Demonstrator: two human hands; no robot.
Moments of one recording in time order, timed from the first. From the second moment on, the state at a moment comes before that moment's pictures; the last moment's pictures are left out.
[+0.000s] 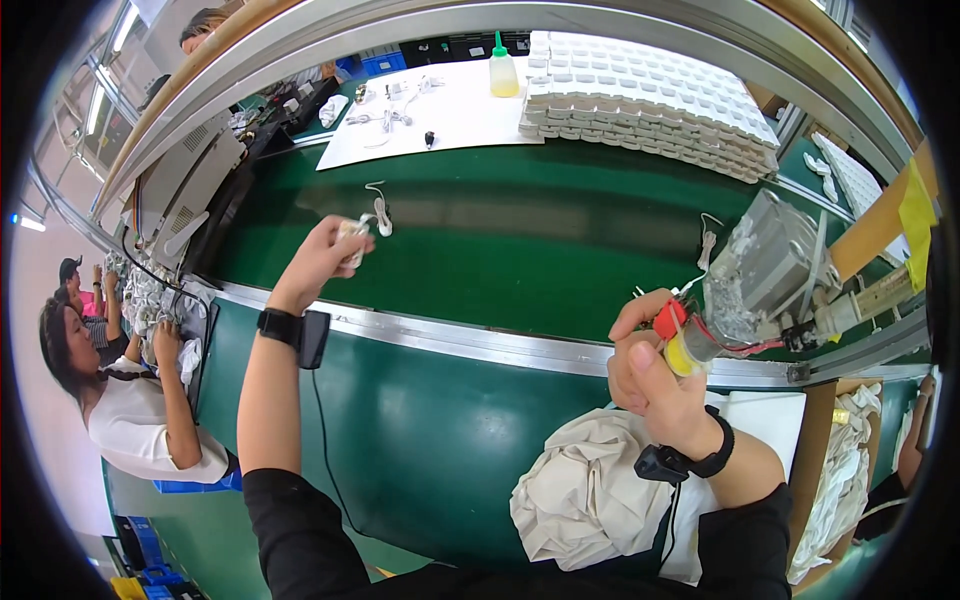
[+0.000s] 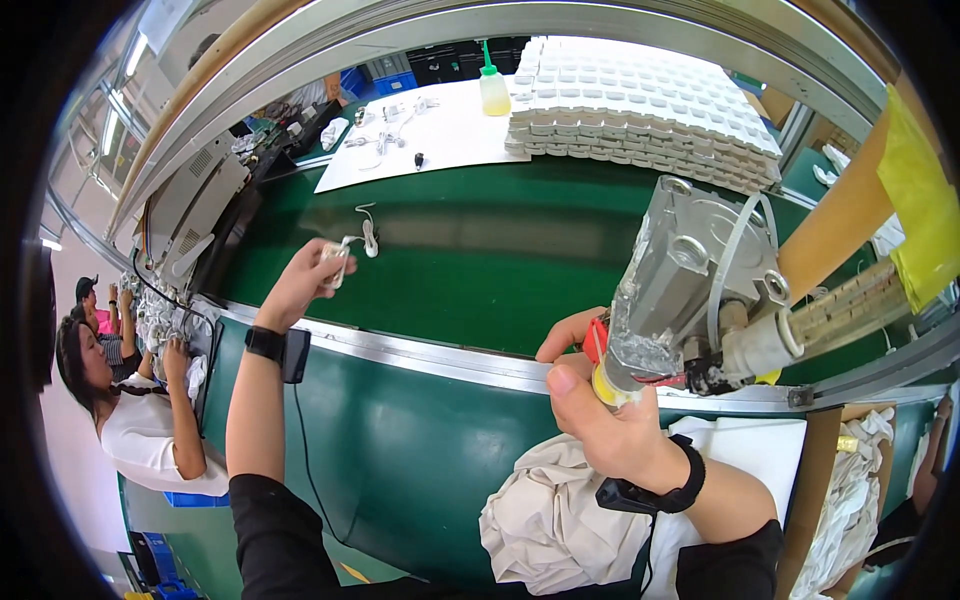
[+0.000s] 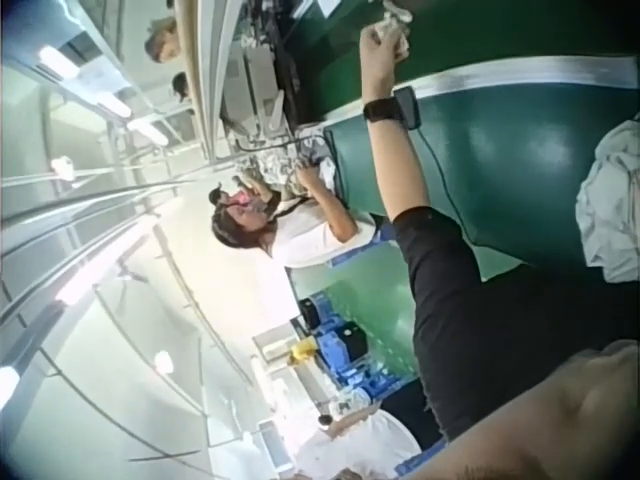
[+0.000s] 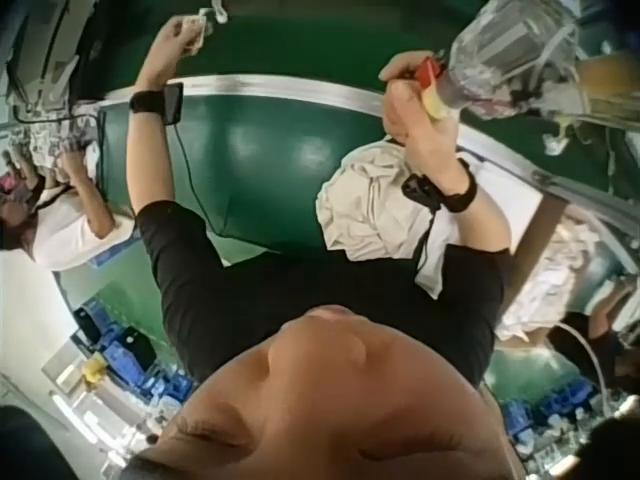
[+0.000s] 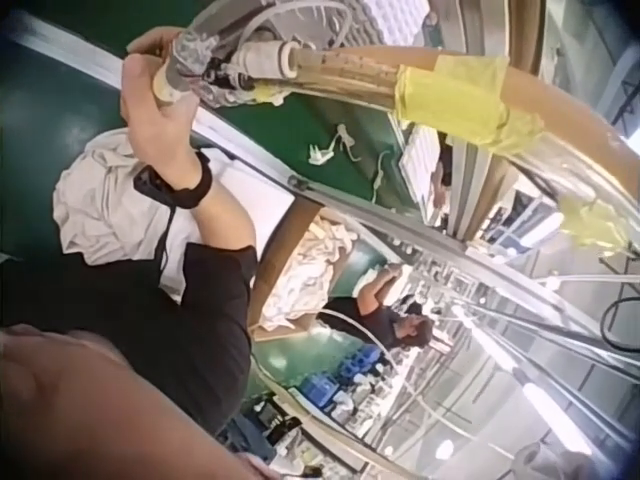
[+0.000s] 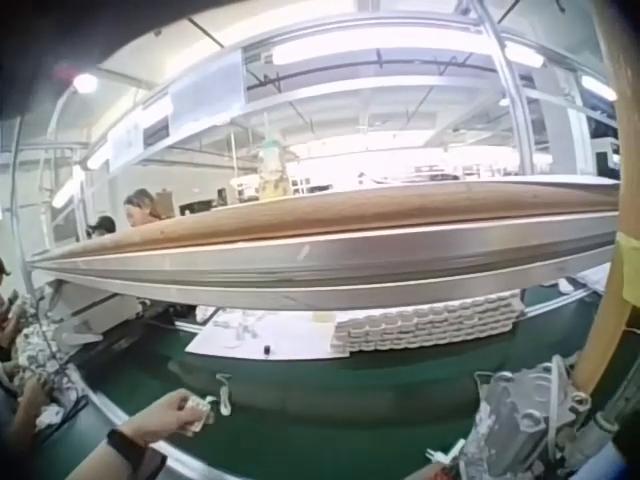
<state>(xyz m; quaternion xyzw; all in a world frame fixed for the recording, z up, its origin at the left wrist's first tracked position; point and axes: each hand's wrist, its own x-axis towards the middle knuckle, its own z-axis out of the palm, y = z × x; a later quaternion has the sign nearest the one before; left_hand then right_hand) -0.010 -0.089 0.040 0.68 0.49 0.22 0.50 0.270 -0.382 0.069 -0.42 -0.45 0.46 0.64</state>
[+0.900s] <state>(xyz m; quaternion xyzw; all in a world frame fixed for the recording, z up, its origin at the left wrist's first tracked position) 0.153 -0.329 -0.038 0.41 0.13 0.06 0.90 0.300 -0.371 0.054 -0.43 -0.44 0.40 0.68</state>
